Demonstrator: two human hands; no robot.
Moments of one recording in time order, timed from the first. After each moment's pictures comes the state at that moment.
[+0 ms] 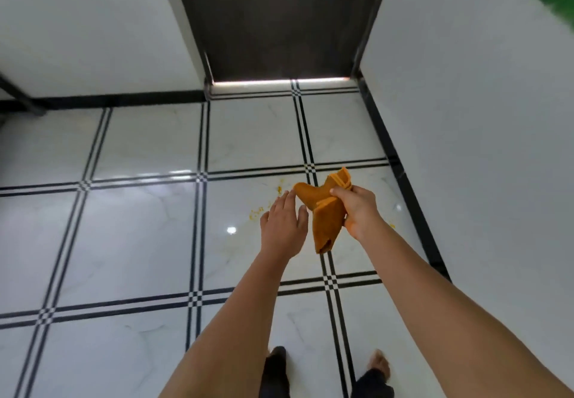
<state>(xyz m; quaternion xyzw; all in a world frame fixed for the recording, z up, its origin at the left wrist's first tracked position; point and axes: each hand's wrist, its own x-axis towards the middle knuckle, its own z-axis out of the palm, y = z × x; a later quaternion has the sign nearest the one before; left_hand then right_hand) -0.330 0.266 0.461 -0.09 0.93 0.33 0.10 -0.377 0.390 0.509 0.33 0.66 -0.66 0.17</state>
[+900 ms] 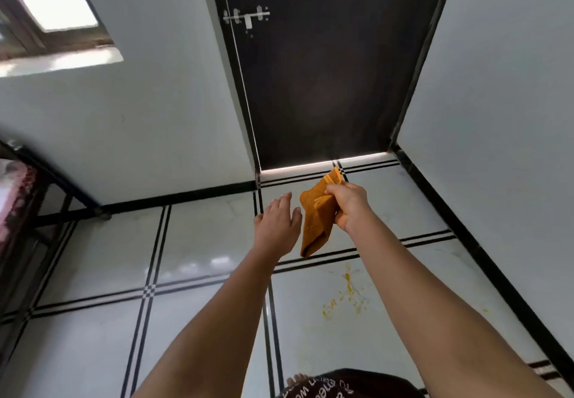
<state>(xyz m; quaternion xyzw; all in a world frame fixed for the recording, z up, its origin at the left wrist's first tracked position) -0.521 -0.041 0.578 -0.04 0.97 0.25 0.05 -0.557 0.087 0.618 0.28 0.62 -0.73 0.12</state>
